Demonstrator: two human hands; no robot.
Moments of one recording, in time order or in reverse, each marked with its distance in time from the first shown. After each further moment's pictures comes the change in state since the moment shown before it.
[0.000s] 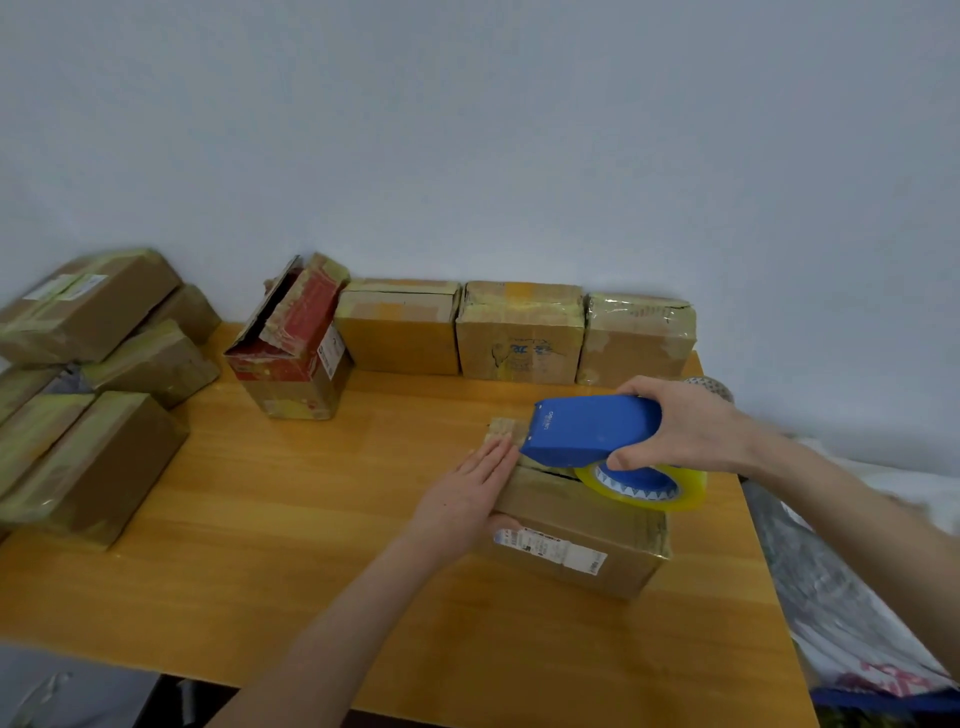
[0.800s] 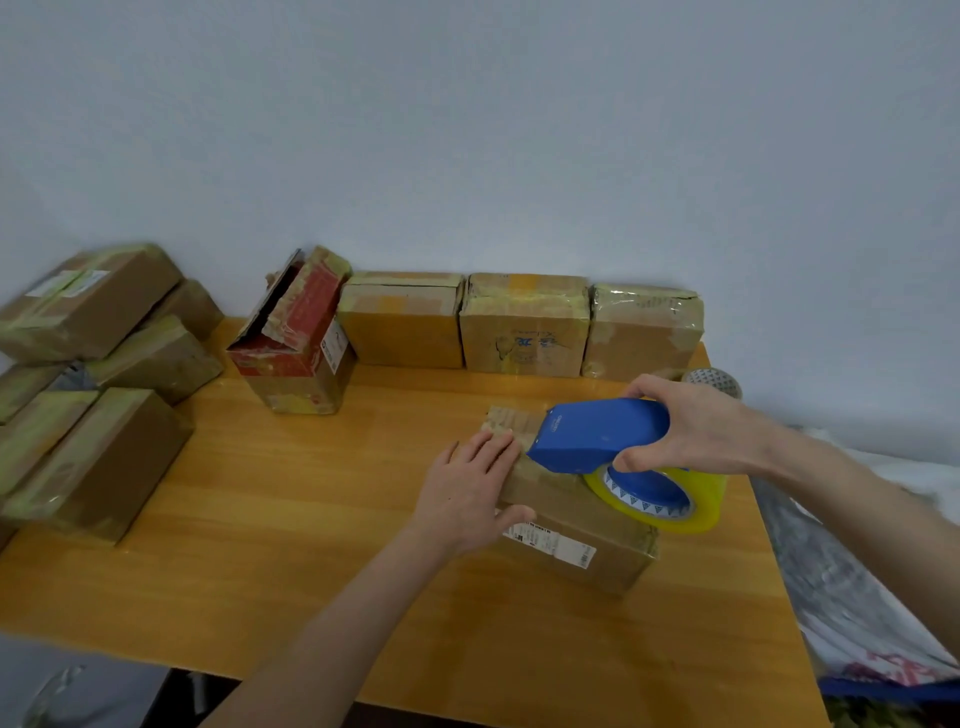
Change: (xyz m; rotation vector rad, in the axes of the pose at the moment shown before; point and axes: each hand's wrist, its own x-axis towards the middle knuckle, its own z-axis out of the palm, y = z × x) left_hand -0.003 0.000 -0.007 0.047 0.057 -0.075; right_hand -0.008 -0.005 -0.002 0.036 -0.087 0.028
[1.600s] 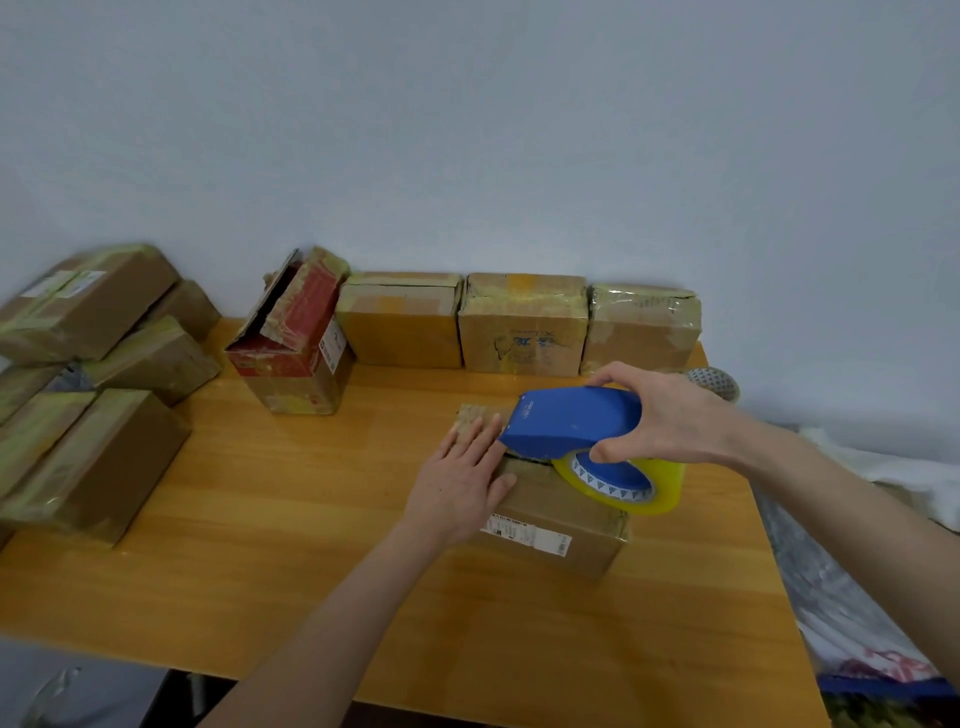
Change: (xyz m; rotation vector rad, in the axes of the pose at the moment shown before) left_hand 0.005 -0.010 0.007 -0.046 0.041 -0.024; right_hand 0.009 -0.017 0.001 -0.014 0.017 -0.024
